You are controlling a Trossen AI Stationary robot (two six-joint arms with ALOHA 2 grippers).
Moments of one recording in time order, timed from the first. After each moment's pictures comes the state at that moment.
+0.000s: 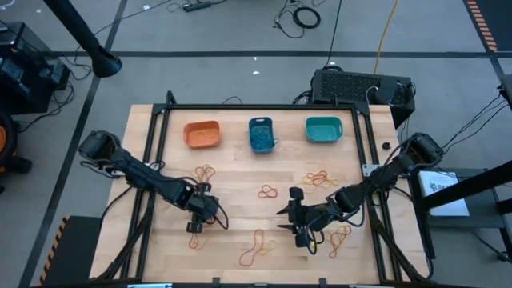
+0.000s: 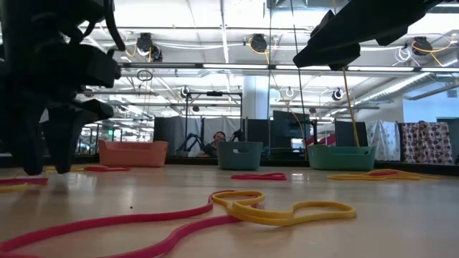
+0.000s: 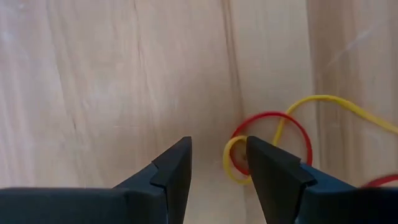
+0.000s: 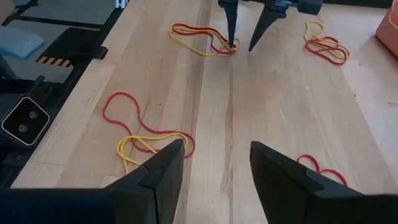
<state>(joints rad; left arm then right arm) -0.43 1.49 0.70 -0.46 -0.01 -0.30 0.53 1.53 0.83 0.10 0.37 0.27</state>
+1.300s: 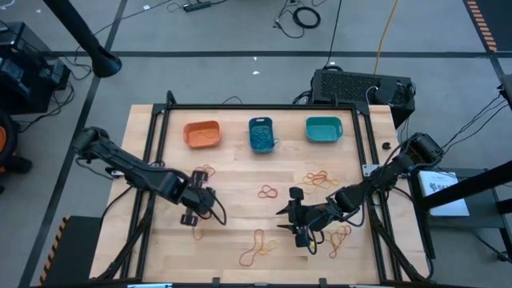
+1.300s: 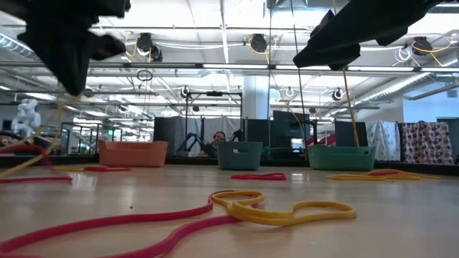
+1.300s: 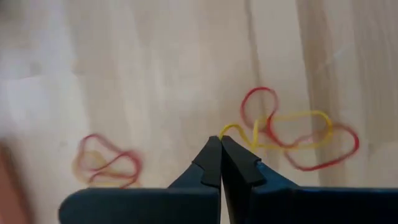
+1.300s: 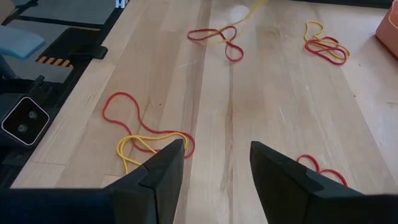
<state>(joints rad) -0.43 1.36 0.99 -0.94 -0.15 -0.23 0.53 1.53 0.83 0.10 0.37 0.27</state>
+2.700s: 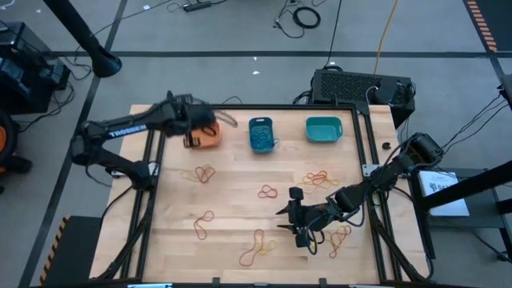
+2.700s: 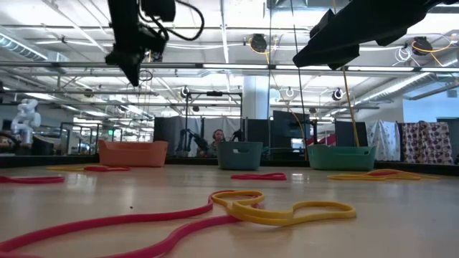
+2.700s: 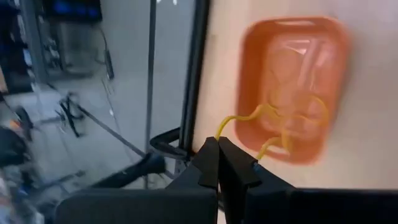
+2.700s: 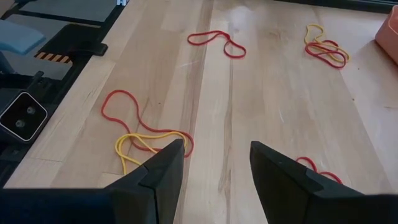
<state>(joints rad) 0.40 1.34 1.24 -1.18 -0.60 0.33 0.53 1.53 0.83 0.10 0.37 0.24</state>
